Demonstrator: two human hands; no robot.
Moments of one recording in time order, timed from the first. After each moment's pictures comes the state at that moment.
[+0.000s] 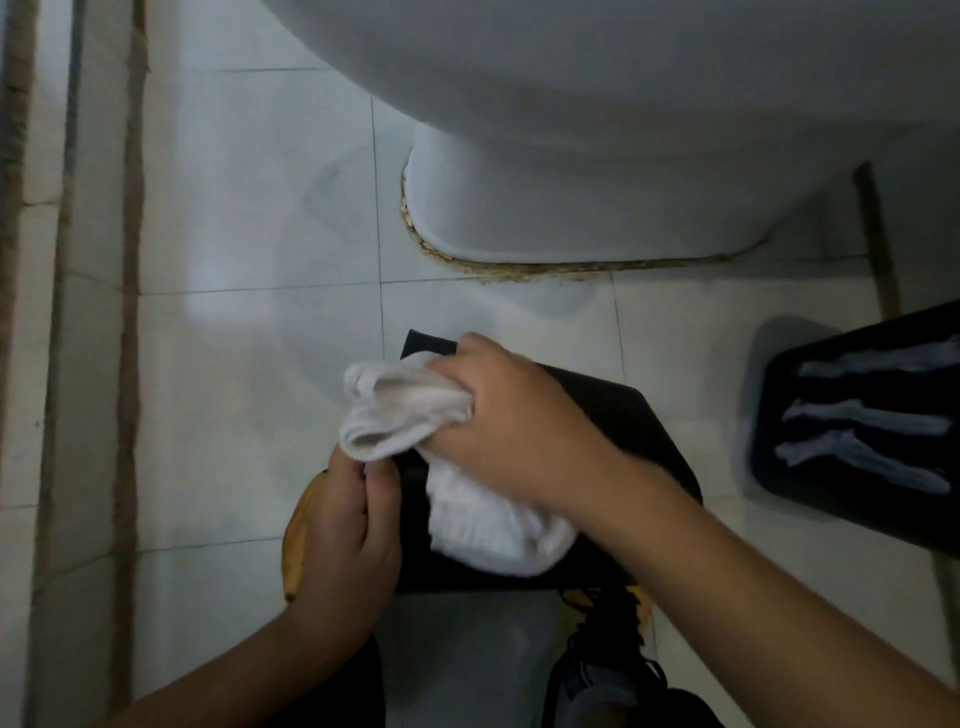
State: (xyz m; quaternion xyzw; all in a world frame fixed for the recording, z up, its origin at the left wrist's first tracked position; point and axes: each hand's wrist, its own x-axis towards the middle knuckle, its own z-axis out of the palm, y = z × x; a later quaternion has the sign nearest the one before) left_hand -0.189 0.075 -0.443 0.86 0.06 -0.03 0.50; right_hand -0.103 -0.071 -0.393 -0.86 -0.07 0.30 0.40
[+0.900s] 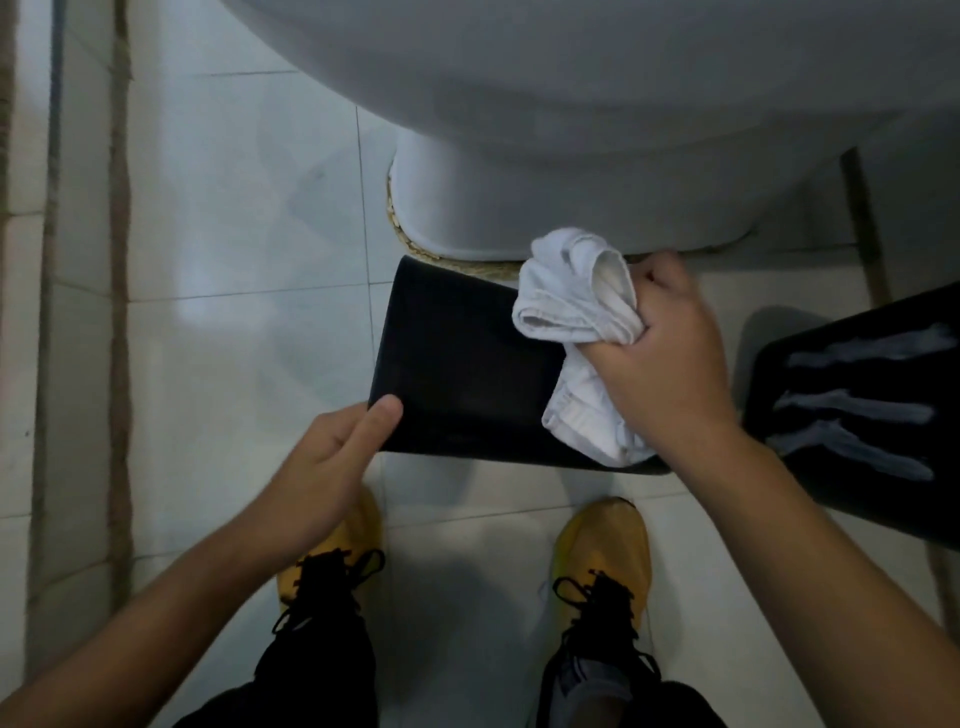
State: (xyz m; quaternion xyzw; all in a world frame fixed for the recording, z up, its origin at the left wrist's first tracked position) left_hand -0.134 0.091 -0.430 0.77 0.07 -0.30 0.57; right_hand -0.099 -0.160 -0.419 -0.91 0.11 0.00 0.40
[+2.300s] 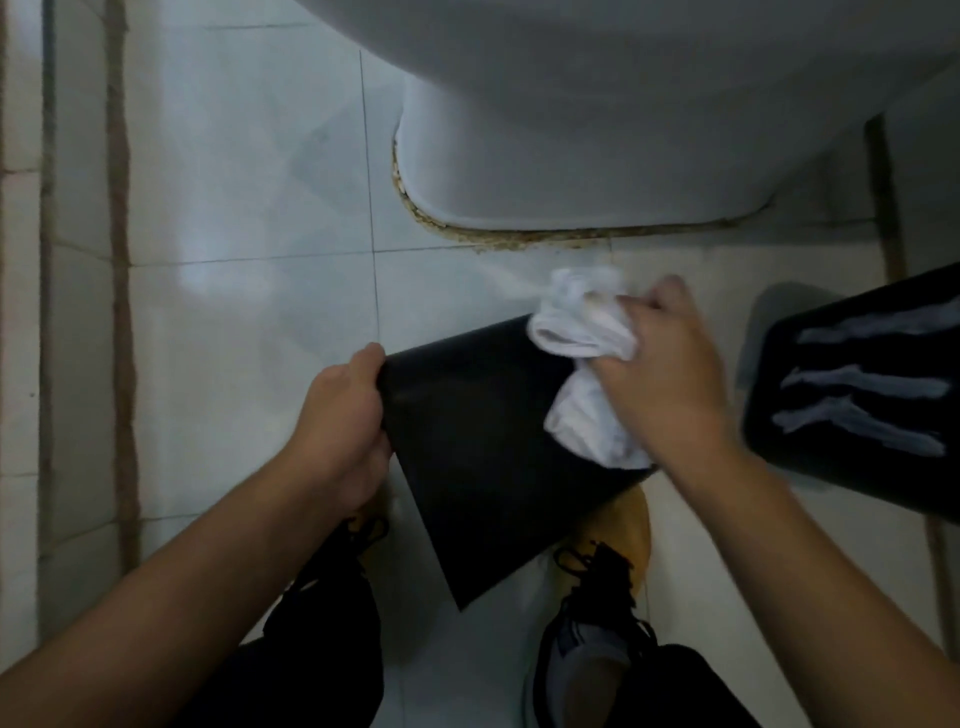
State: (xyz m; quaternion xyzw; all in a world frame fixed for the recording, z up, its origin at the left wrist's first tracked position) left_hand -0.119 0.056 -0.433 0.60 0.42 -0.24 0.63; right_hand -0.128 -0.168 -0.451 -0.97 0.06 0.06 0.25
